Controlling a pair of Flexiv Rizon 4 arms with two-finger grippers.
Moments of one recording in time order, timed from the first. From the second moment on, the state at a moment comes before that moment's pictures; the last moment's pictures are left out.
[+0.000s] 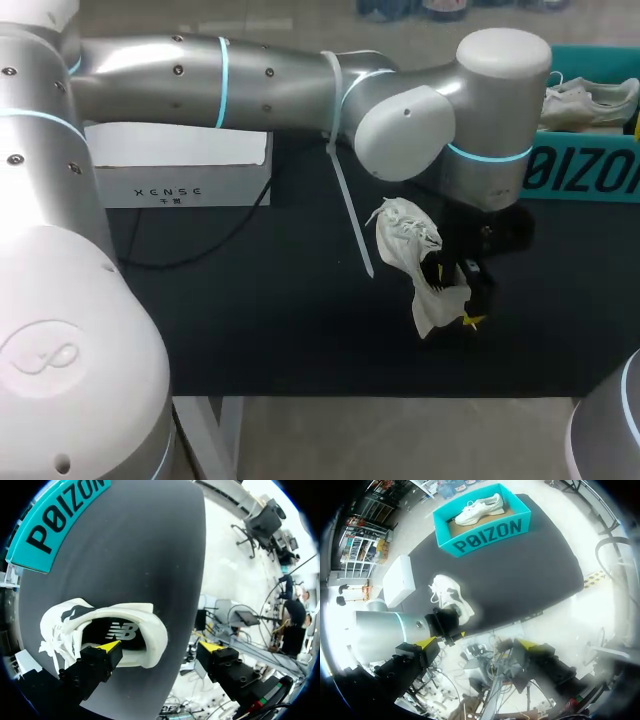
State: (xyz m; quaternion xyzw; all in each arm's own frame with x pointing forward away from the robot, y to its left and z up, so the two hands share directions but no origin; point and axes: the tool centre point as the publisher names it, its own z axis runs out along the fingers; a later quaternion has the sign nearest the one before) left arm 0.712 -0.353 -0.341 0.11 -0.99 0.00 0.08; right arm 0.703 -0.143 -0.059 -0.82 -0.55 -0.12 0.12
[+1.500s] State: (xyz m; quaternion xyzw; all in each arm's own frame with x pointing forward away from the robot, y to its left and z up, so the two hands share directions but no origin) left arm 0.709 -0.351 -0.363 0.12 -0.99 -0.02 0.08; right arm 0.703 -0.143 -0.059 -0.82 -0.55 -0.12 0.12
